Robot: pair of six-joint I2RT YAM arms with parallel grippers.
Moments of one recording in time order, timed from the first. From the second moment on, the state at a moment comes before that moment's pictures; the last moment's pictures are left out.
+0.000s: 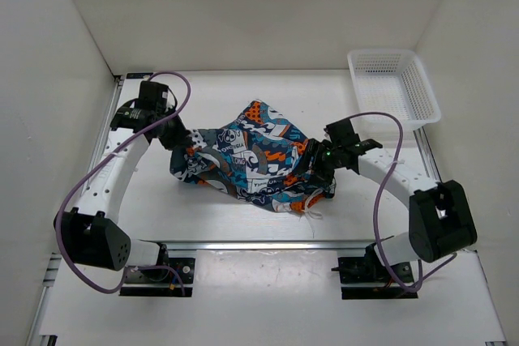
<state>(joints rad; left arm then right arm) -0.17 1.36 1.34 -0.97 0.10 -0.65 0.41 1.41 0.88 -0.50 -0.40 0.76</state>
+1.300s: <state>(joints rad) -0.17 1.35 1.39 -1.00 0.06 -0.64 0.41 1.55 0.77 -0.31 -0.43 0.96</state>
